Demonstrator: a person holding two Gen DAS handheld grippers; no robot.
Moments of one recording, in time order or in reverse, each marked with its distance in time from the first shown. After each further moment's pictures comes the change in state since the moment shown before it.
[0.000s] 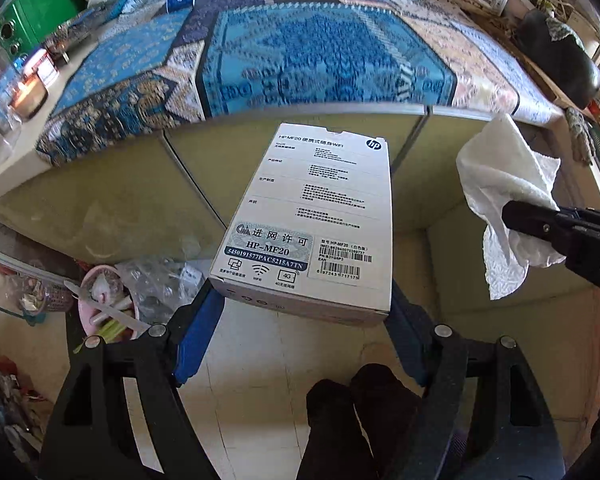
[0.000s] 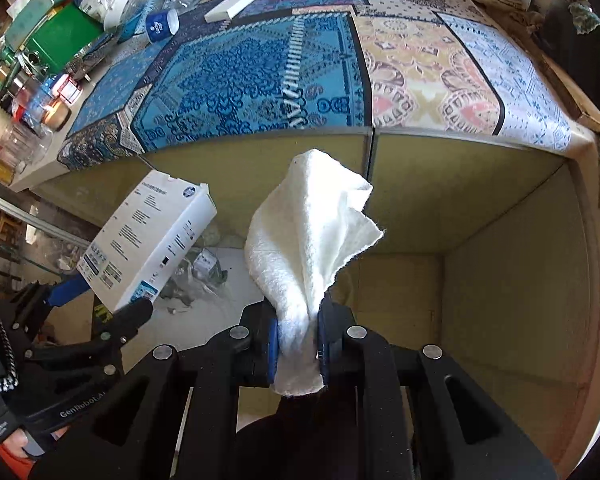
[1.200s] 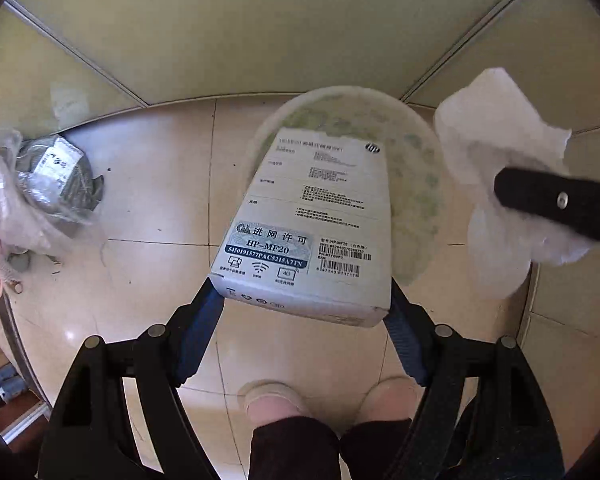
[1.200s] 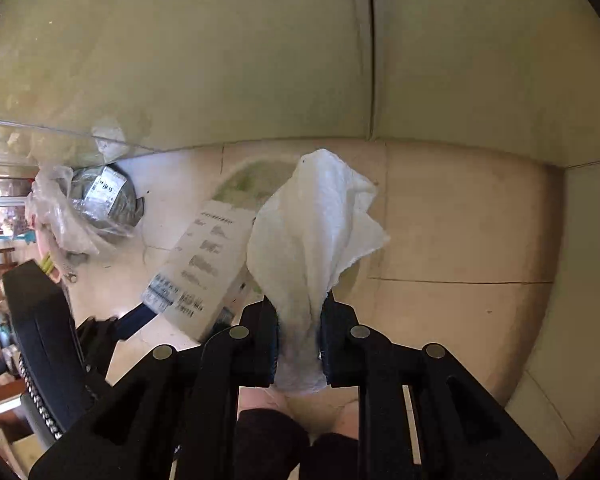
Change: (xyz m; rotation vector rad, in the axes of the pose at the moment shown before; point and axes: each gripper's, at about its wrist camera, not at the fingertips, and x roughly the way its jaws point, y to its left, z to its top) left arm 0.519 -0.019 -0.120 -0.148 0.364 0.009; right arm 0.482 -0.113 -0.077 0.050 0.399 0.125
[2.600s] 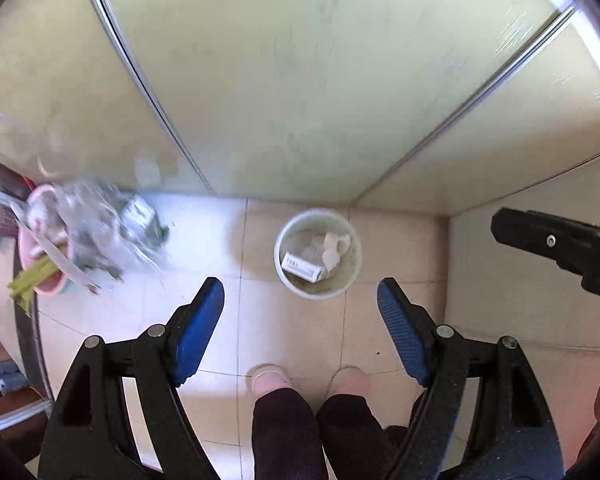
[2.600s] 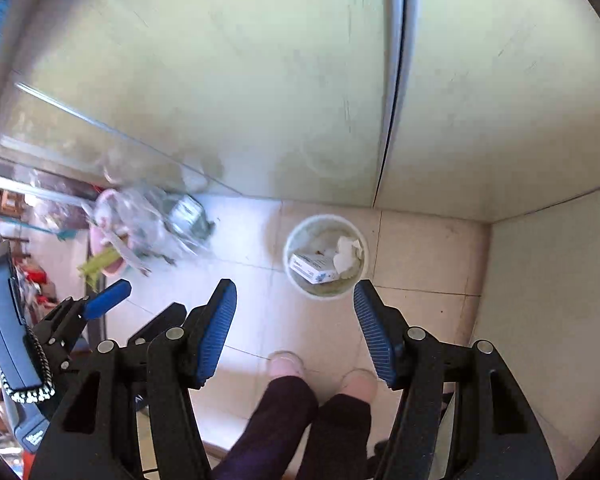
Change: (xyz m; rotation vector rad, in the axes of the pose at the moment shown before) left arm -0.335 0.029 -0.027 -0.043 -0.258 -0.065; right arm -0.285 0.091 -0.040 -0.093 -0.196 -0.014
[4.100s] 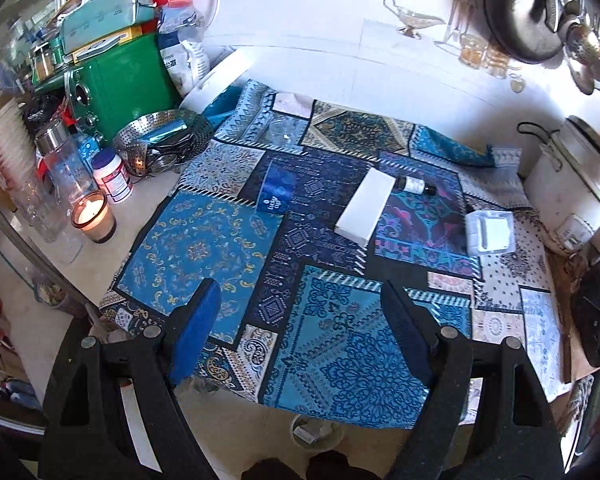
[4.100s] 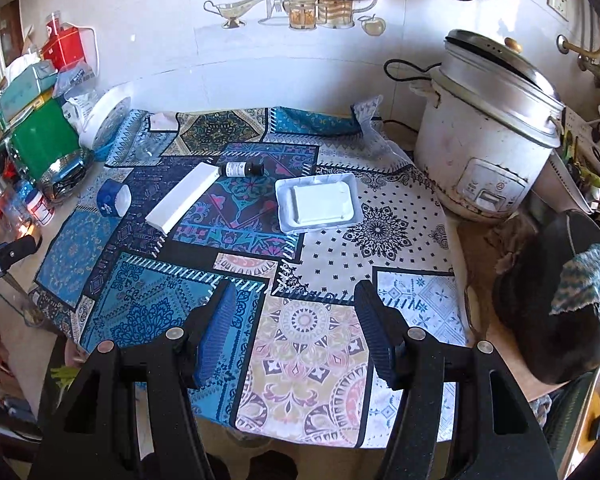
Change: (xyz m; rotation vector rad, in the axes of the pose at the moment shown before) left arm -0.320 -0.003 0.250 -0.184 -0.469 0.170; right arm -0.316 0.011 0.171 -0.147 -0.541 -0.214
